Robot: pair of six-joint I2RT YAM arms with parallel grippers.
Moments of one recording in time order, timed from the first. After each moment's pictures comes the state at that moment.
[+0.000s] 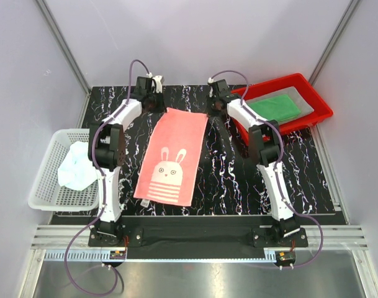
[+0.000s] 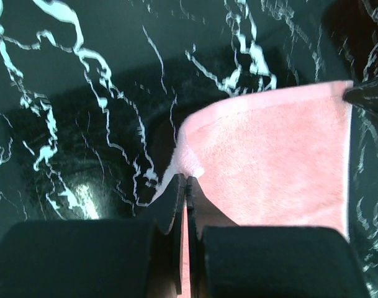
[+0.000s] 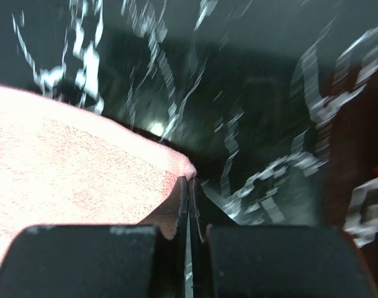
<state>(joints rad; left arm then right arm) -0.19 2.21 1.80 -0.37 0.30 -0.12 0.39 2.51 2.16 -0.51 -0.07 0.26</state>
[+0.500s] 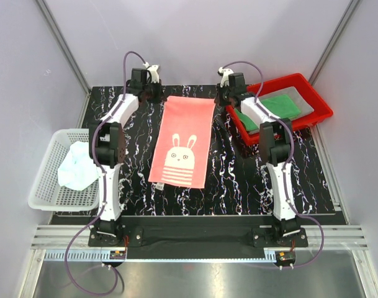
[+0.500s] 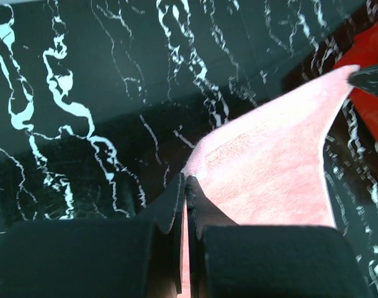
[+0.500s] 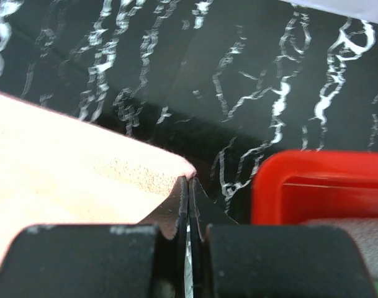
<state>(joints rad) -0.16 2.31 2.03 -0.35 0.39 -0.16 0.27 2.46 2.12 -0.24 -0.21 0.06</state>
